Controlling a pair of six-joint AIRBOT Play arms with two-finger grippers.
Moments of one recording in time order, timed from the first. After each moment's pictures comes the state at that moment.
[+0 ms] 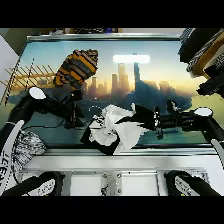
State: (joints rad) left arm -0.05 -1.27 1.01 0.90 -1.41 -0.16; right arm -0.13 -1.10 0.66 -0.32 1.47 -0.39
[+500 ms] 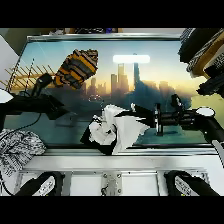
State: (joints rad) left arm 0.20 -1.07 1.01 0.90 -1.31 -0.46; right arm -0.13 -1.08 0.66 -0.22 1.44 -0.34
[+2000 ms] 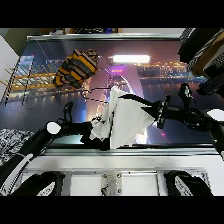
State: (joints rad) left arm -0.29 -1.05 0.50 0.79 -0.67 -1.45; right arm -0.13 -0.89 0.68 -0.21 1.20 -0.08
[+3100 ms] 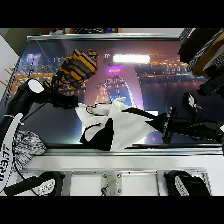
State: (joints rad) left arm -0.05 -1.33 1.15 1.10 -1.19 -1.39; right arm -0.13 -0.64 0.68 -0.47 1.31 0.28
